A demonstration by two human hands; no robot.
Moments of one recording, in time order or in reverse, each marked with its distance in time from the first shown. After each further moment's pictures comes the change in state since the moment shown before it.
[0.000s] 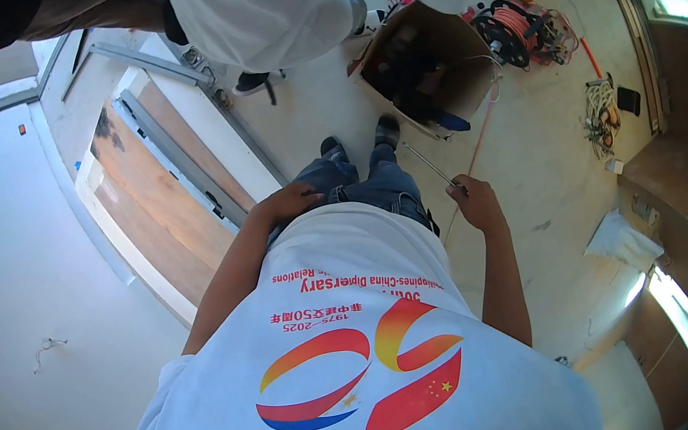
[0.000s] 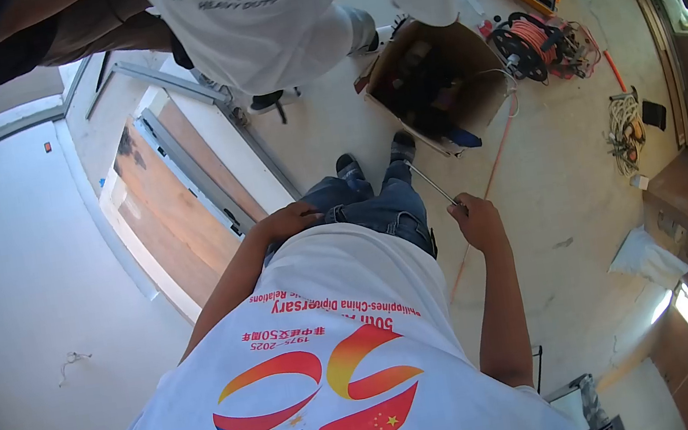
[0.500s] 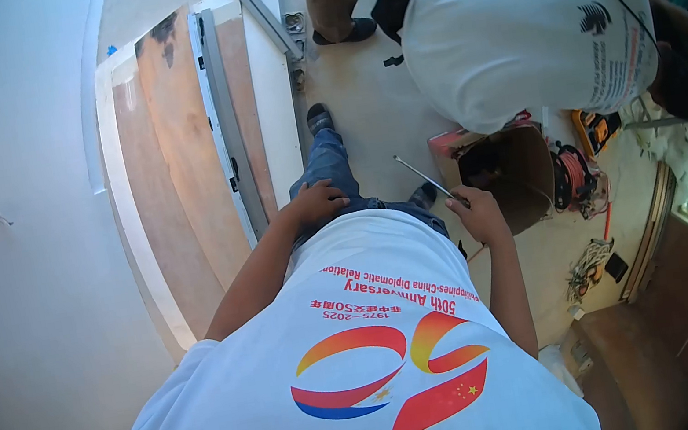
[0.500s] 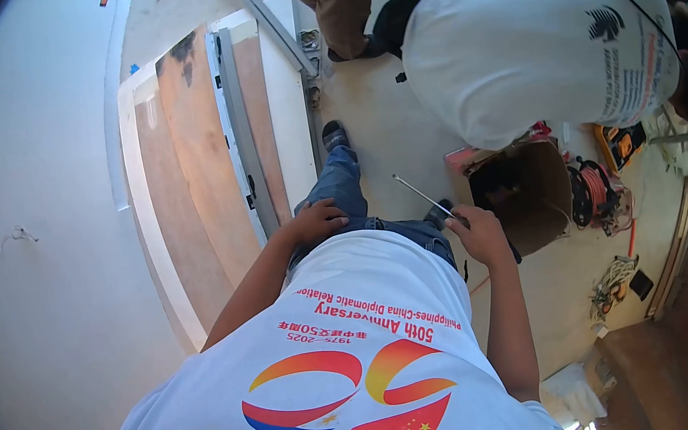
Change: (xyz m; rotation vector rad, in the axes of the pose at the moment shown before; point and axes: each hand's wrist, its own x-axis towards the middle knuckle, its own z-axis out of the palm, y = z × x) left_hand -0.059 -0.118 -0.072 -0.210 0.378 -0.028; right_hand 0.152 -0.255 0.044 -0.251 -0.281 -0.420
